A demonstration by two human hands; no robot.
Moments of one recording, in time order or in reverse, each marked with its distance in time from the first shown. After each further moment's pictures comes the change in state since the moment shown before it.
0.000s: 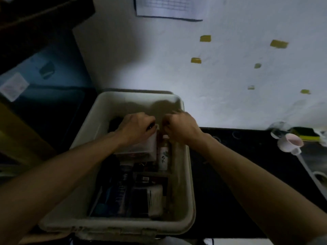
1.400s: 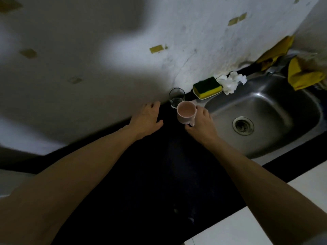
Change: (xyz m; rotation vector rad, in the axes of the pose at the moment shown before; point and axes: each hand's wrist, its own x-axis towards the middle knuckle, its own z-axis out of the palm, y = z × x) left_hand 0.359 0.446 0.264 -0.194 -0.582 0.076; right_hand -0.285 0.545 0.077 0.480 0.073 0.966
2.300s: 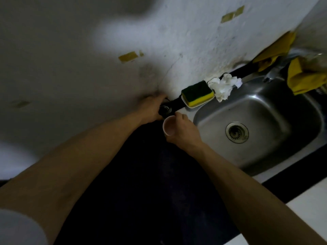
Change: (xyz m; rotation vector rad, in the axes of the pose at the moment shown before) left_hand 0.147 0.025 0.015 -0.134 -0.102 0.109; right_hand 0.074 0.012 0.020 -0.087 -0.133 -0.049
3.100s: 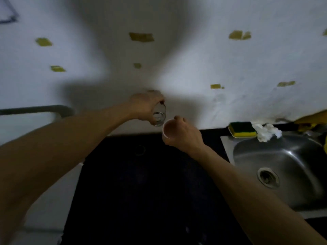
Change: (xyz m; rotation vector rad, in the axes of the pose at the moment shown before) left_hand -0.278 -0.070 -0.161 0.310 0.173 -0.157; right_hand -0.109 -0.215 -0.020 -0.130 0.026 -0.438
